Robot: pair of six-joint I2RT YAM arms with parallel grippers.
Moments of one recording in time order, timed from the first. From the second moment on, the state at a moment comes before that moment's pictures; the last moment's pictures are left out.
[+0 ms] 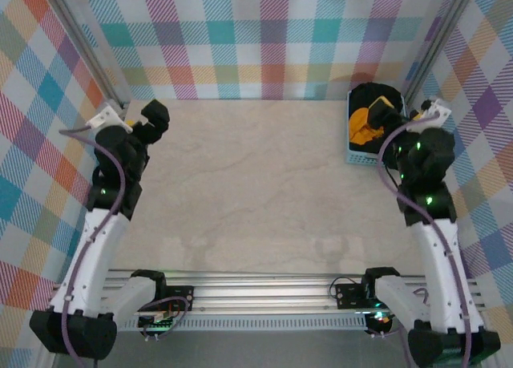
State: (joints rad) left arm -0.13 1.03 1.10 -0.19 -0.15 -0.68; right arm 0.06 0.94 1.14 -0.26 0.10 0.44
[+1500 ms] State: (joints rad) left arm -0.60 1.14 1.19 -0.34 0.21 -0.65; right arm -0.02 1.84 1.47 -0.33 0.06 0.75
